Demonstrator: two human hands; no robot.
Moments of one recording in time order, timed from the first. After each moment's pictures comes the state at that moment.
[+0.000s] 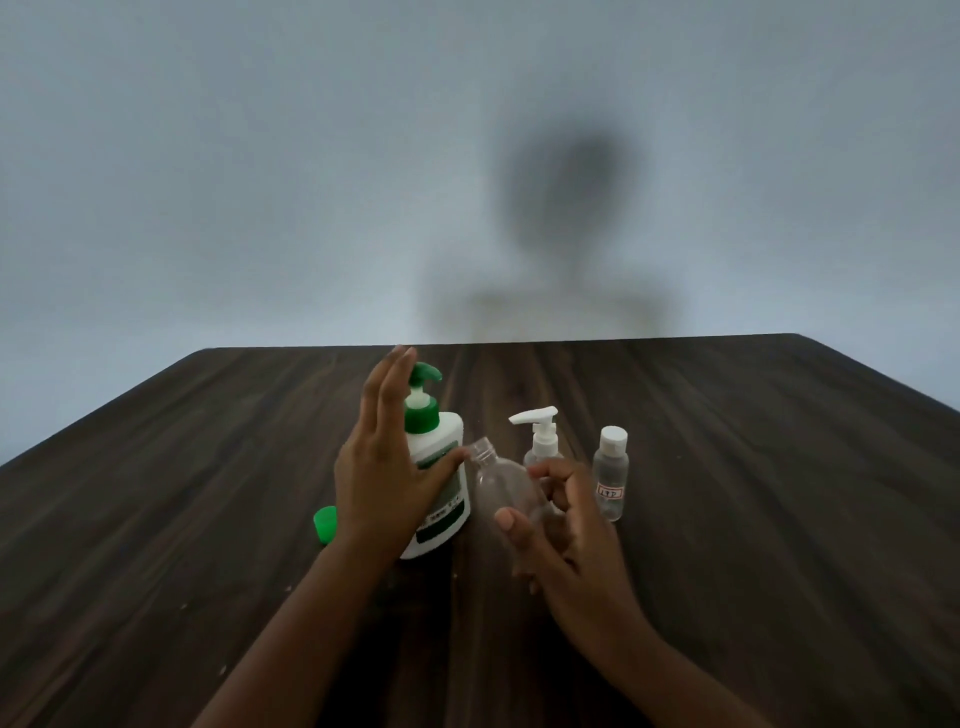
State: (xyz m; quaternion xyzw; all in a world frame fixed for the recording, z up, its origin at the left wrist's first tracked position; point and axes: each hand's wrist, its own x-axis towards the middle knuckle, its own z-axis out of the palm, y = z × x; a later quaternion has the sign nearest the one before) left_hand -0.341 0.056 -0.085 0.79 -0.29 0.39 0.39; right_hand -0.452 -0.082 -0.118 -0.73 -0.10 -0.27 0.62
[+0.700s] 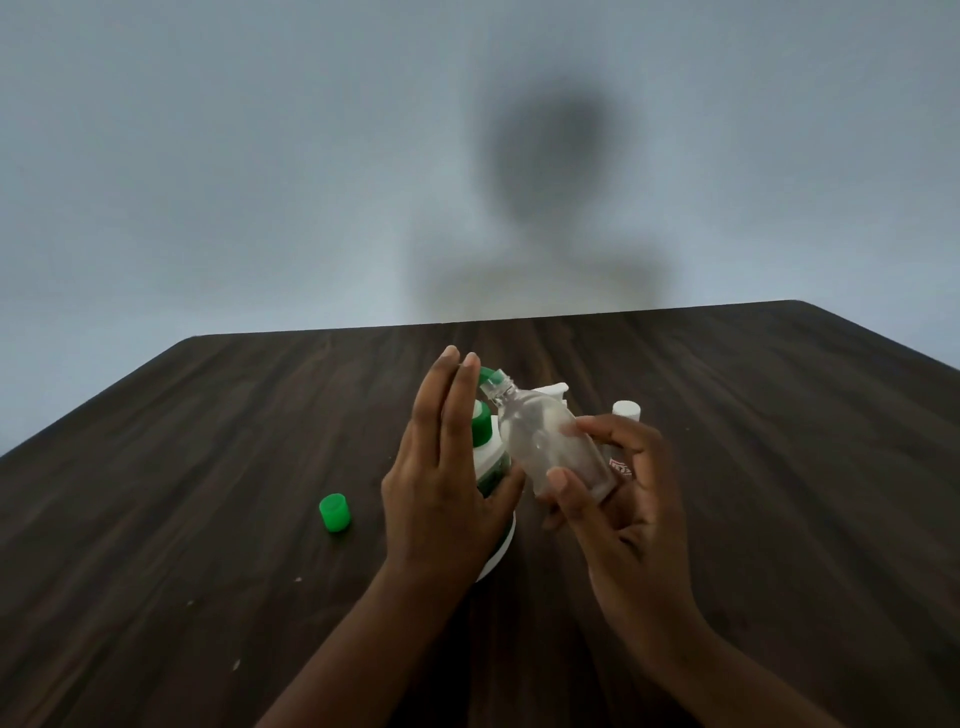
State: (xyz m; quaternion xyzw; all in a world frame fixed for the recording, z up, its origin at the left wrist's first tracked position) left_hand -0.379 0.035 -0.095 0.76 -0.33 0.43 0.35; right_hand -0.461 -0.078 -0.105 -0.67 -0.11 -0.43 0.60
